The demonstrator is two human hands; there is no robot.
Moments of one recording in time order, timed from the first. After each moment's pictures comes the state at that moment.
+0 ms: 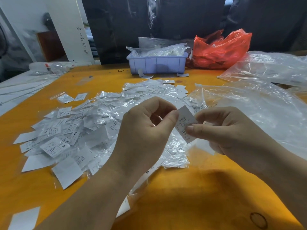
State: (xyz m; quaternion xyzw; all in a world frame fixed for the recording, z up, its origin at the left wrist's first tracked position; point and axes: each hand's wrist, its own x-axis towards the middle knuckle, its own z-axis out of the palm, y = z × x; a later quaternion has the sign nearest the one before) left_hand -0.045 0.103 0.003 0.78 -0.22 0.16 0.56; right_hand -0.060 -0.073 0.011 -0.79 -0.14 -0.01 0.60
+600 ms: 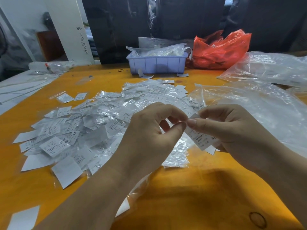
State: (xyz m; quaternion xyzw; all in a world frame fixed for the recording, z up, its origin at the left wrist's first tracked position) left_hand -0.044 0.104 0.002 0.82 -0.28 0.13 0.48; right_hand -0.058 -0.076 0.011 -0.80 -0.12 -0.03 0.58
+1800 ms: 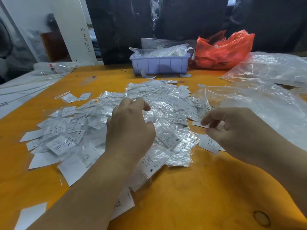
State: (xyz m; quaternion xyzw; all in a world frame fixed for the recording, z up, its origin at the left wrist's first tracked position) left_hand -0.023 0.121 -0.004 0.94 -0.05 0.21 0.28; right_hand -0.051 -0.092 -0.001 -0.95 -0.05 -0.13 0.27
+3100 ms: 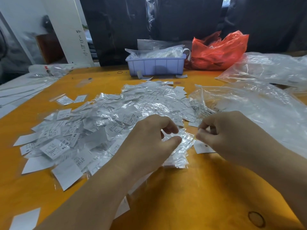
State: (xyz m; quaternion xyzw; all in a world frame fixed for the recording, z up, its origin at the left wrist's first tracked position) left_hand -0.033 0.108 -0.014 0.90 -0.21 0.04 0.38; right_hand -0.047 -0.094 -0.008 -0.97 -0.08 -0.14 0.20
